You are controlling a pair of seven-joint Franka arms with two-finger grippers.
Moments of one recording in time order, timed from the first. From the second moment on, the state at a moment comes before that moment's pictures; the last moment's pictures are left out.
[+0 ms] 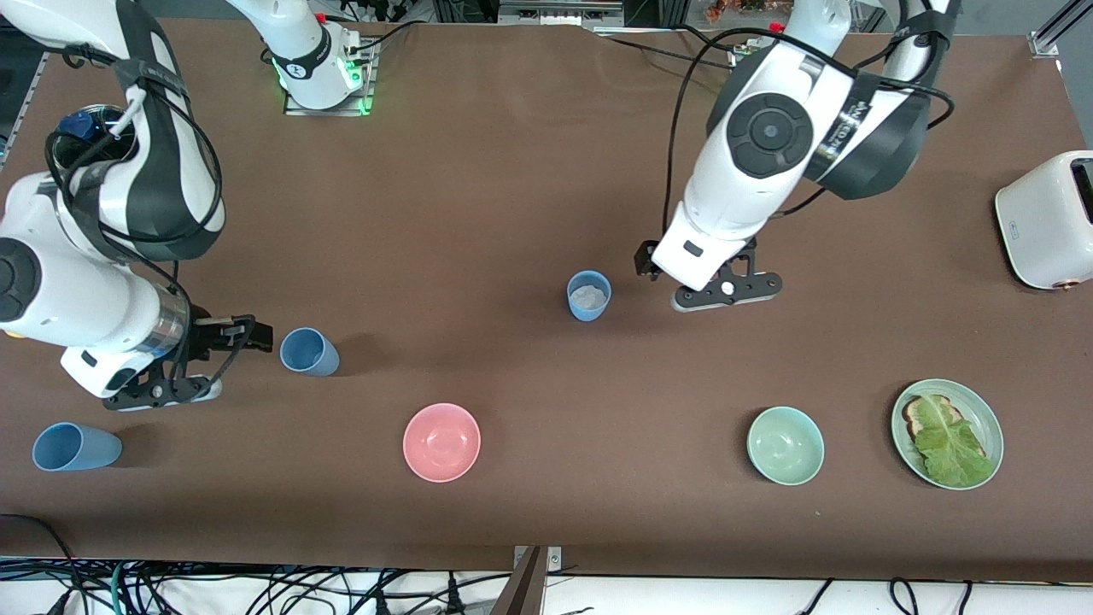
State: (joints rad) left arm -0.42 0.38 -0.07 -1.41 0.00 1.71 -0.64; right arm 0.06 0.53 0.06 -1.34 -0.03 1.85 -0.03
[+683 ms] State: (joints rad) left arm -0.25 0.33 -0.07 -1.41 0.00 1.64 -0.32; right arm 0.06 0.58 0.06 -1.53 -0.04 2.08 -0.04
